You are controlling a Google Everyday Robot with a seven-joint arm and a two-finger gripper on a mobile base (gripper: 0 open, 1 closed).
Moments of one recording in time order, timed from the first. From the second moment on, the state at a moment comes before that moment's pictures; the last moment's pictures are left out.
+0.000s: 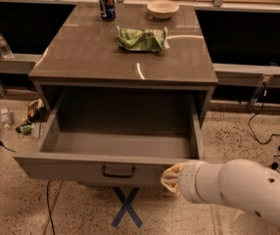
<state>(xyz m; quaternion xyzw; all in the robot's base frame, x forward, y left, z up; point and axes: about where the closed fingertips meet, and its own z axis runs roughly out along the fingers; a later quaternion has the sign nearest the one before) 0.408 -0.083 0.665 -0.58 0.74 0.05 0.34</state>
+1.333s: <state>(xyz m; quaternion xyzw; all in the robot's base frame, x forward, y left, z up) 0.473 -0.057 0.655 -0.63 0.66 -0.02 0.40</state>
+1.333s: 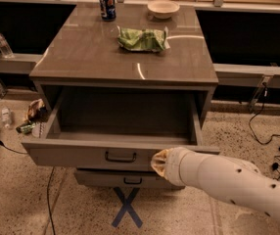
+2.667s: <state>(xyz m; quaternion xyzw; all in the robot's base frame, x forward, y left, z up) 0.593 -0.068 0.637 -0.67 0.60 -0.09 0.44</state>
